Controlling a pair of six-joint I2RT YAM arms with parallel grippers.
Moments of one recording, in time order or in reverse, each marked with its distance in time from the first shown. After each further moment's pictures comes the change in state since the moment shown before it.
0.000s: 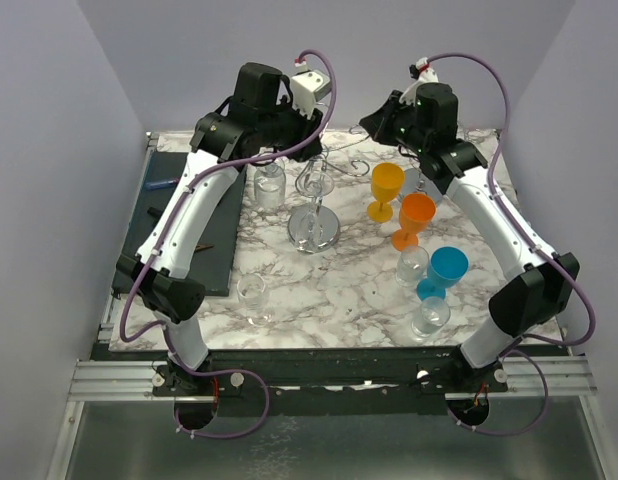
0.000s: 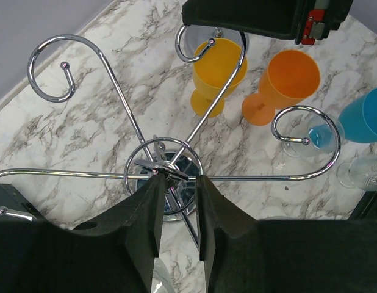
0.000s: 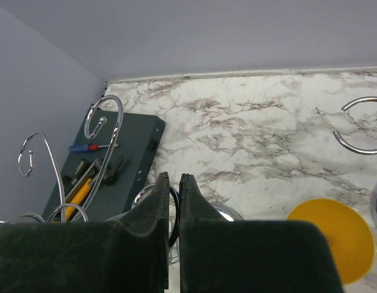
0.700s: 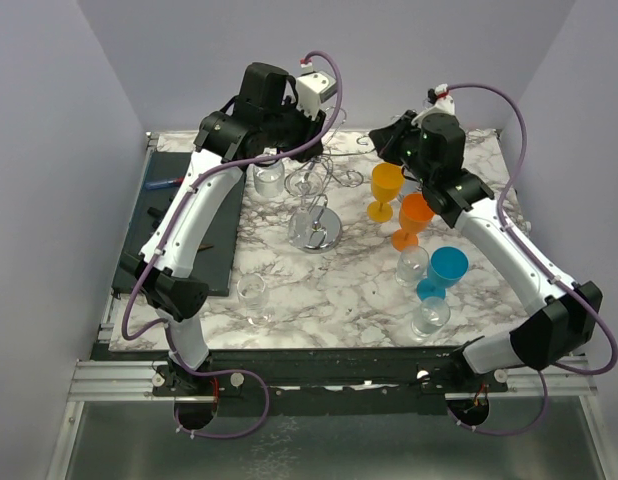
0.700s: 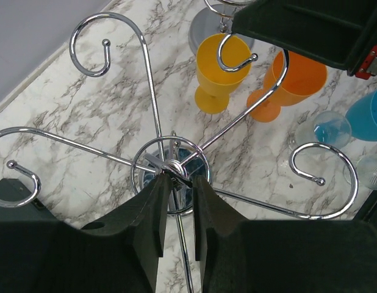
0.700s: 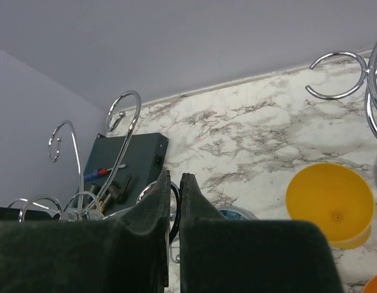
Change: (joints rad) left arm -0.018 0.027 0.048 -0.037 -0.058 0.011; right arm 0.051 -0.194 -0.283 0.171 0.171 0.122
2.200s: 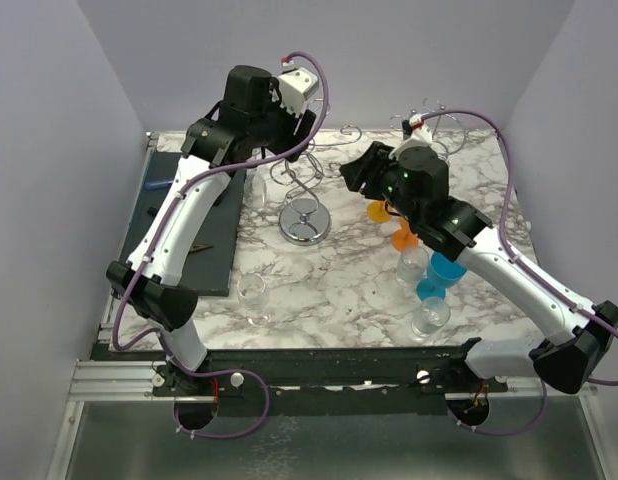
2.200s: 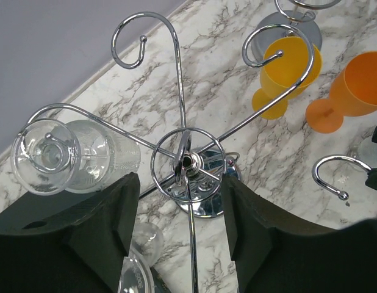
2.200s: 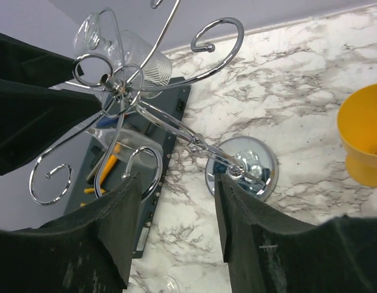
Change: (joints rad) left arm 0.039 -0.084 -0.143 0.109 -0.130 0.048; right arm 0.266 -0.171 -0.123 -0.093 0.176 0.049
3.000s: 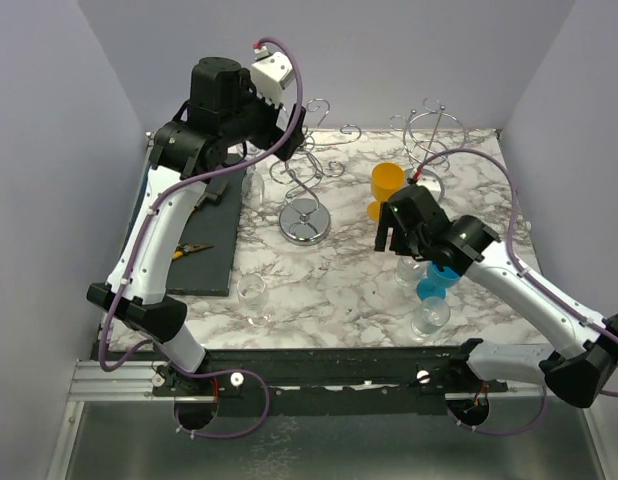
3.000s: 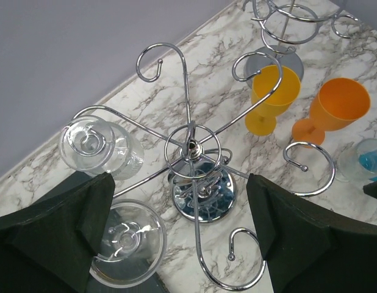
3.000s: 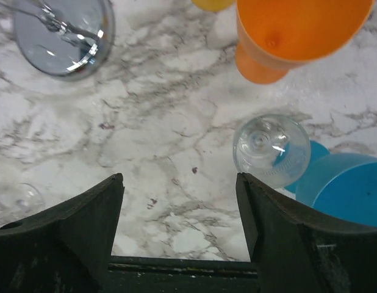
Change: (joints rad) left arm 0.047 -0.100 0.030 -0.017 0.057 -0.023; right arm 0.002 -0.098 -0.077 -0.655 0.127 0.050
